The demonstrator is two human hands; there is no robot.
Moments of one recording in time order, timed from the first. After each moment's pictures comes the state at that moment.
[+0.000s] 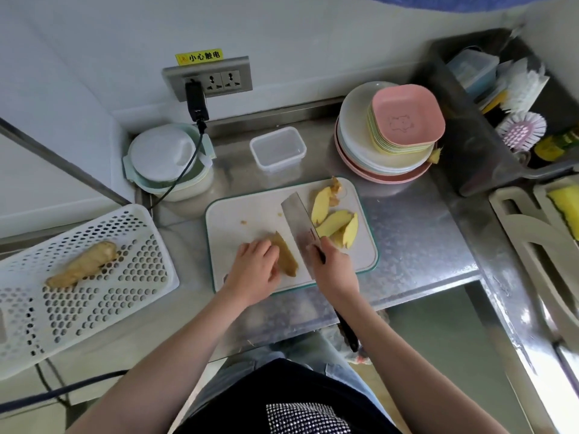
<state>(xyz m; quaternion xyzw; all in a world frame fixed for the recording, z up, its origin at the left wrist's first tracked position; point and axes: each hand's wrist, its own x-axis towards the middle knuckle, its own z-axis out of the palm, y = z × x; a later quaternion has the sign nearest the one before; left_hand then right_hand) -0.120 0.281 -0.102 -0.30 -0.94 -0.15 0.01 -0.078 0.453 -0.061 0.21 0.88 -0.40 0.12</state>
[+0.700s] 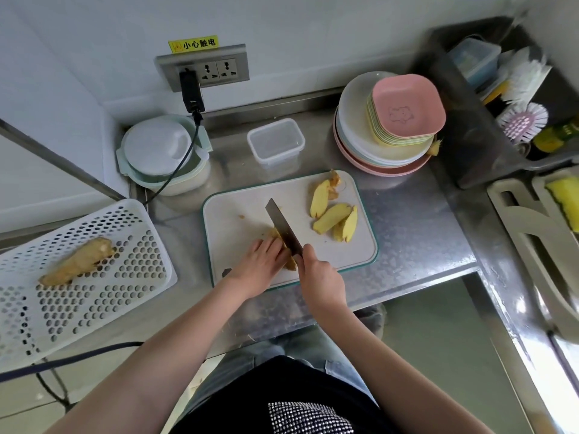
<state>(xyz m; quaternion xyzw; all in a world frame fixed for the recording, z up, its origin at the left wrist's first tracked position) -0.126 0.283 -0.123 -0.44 -0.90 -0.01 -0.02 -0.062 0.421 -0.063 0.13 0.95 -0.21 0.18</state>
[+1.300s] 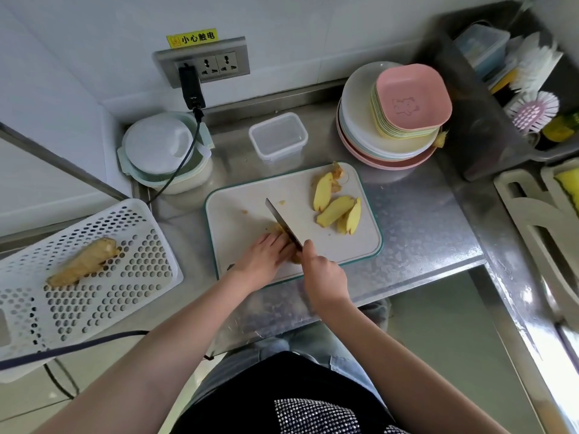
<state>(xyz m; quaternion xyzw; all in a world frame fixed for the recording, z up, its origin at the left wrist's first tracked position) -0.138 0.282 -0.137 -0.47 -0.88 -0.07 0.04 -0.067 0.417 -0.067 0.09 0.96 -0.14 0.22</state>
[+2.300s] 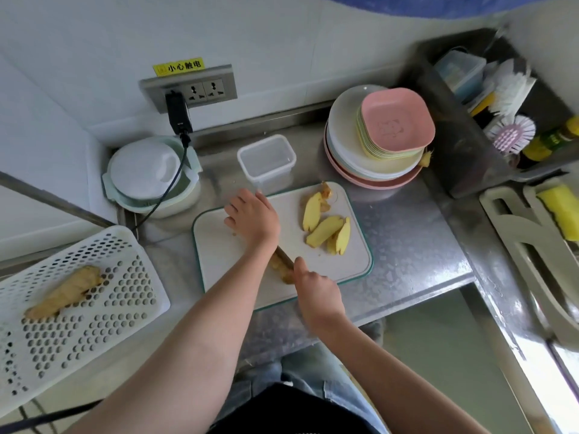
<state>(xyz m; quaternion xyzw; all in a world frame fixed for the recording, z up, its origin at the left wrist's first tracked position) -0.221 0.361 -0.084 0.18 -0.96 -0.22 0.03 -0.080 0.428 -0.062 0.07 0.96 -0.13 0.24</state>
